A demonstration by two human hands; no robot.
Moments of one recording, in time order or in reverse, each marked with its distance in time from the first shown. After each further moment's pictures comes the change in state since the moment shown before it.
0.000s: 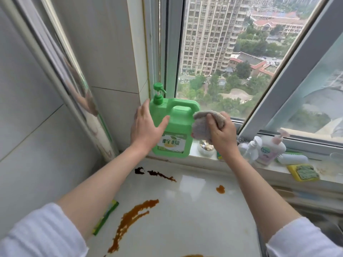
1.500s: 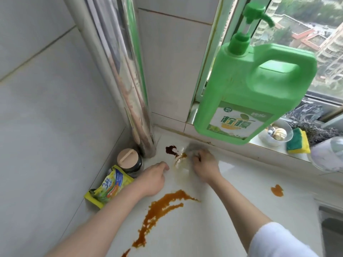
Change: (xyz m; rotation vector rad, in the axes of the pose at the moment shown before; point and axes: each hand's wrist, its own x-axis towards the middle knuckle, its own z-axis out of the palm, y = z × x) left_hand -0.126 -0.251 0.070 0.201 -0.905 -0.261; right_hand -0.122 0.187 0.221 -0.488 -0.663 0.350
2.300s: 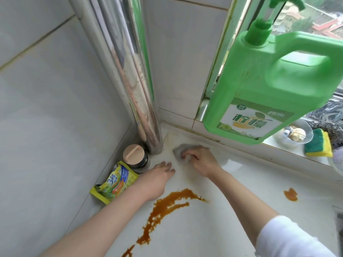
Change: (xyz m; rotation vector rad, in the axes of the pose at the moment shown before) left_hand -0.012 -0.004 0.000 0.333 -0.034 0.165; right_hand 0.023 -0.012 0.016 -0.041 -0.184 -0.376
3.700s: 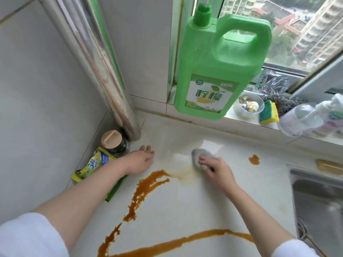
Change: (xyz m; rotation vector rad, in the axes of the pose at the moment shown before) left_hand 0.002 0.009 -0.012 -0.090 -0.230 -0.100; right_hand -0.164 0.065 -0.004 -0.008 0.280 0.283
